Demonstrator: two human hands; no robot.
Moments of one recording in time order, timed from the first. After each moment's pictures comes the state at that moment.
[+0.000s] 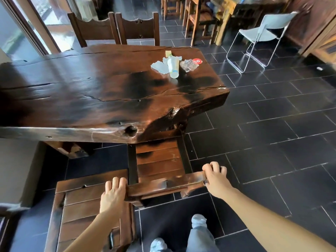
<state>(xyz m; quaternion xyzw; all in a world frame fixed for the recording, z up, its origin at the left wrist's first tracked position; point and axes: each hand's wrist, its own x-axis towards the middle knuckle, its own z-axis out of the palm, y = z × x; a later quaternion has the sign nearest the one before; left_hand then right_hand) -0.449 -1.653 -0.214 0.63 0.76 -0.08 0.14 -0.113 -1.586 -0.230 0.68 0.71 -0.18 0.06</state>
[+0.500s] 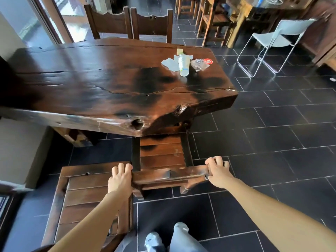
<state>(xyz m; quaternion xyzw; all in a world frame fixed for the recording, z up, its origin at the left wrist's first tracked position) -0.444 -1.632 -0.219 0.60 0.78 -0.06 0.18 -0.109 -1.559 -0.218 0.66 0.71 -0.23 0.10</state>
